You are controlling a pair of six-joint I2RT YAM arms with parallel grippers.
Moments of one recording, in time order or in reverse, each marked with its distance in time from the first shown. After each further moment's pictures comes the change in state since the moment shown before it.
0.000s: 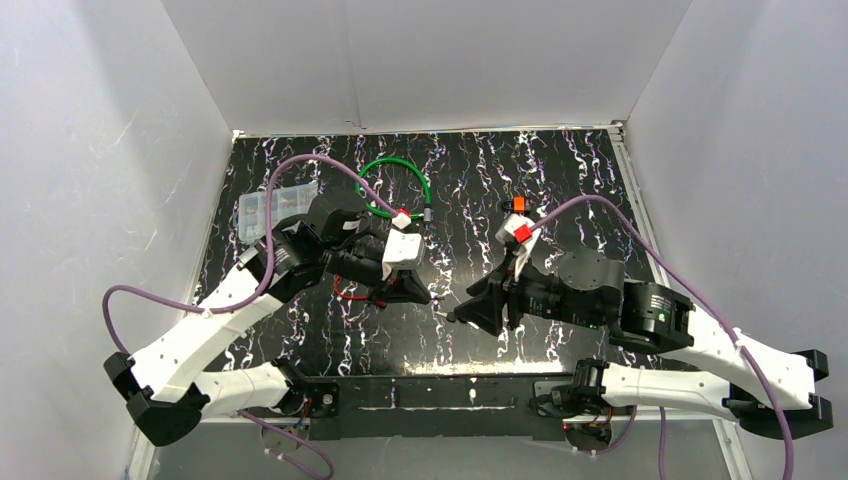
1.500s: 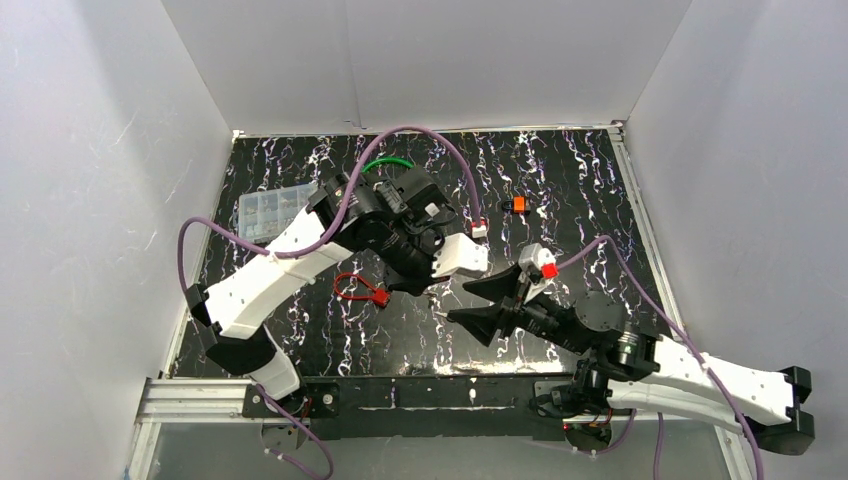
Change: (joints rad) left arm -0.224 0.517 0.770 -0.831 -0.531 0.146; right arm 0.000 -0.260 -0.538 0.619 0.076 -0.066
